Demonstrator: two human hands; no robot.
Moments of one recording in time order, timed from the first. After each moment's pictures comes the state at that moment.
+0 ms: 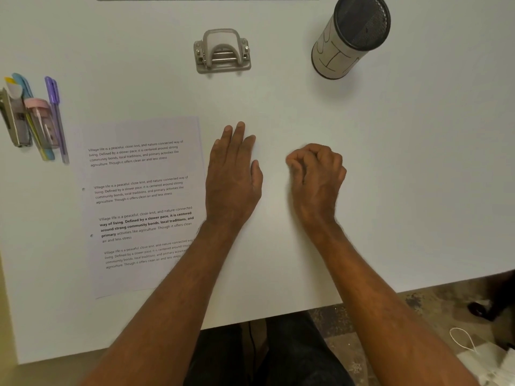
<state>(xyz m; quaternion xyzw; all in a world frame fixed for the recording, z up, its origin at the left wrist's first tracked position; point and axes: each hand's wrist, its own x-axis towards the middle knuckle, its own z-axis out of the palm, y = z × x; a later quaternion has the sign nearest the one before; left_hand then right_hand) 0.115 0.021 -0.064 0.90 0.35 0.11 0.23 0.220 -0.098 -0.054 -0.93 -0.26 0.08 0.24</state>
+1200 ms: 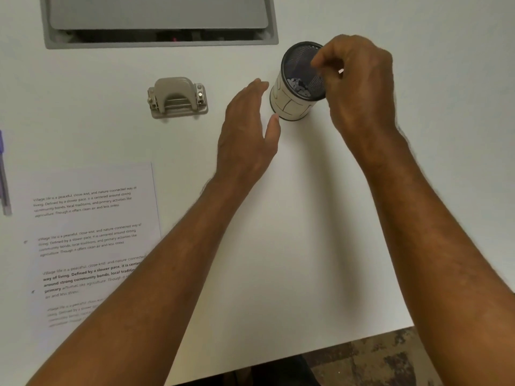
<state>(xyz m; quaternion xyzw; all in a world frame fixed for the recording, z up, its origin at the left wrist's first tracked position) 0.281 0.054 -0.025 0.83 0.34 0.18 0.41 0.431 -0.027 0.053 -0.90 -0.35 0.01 0.26</state>
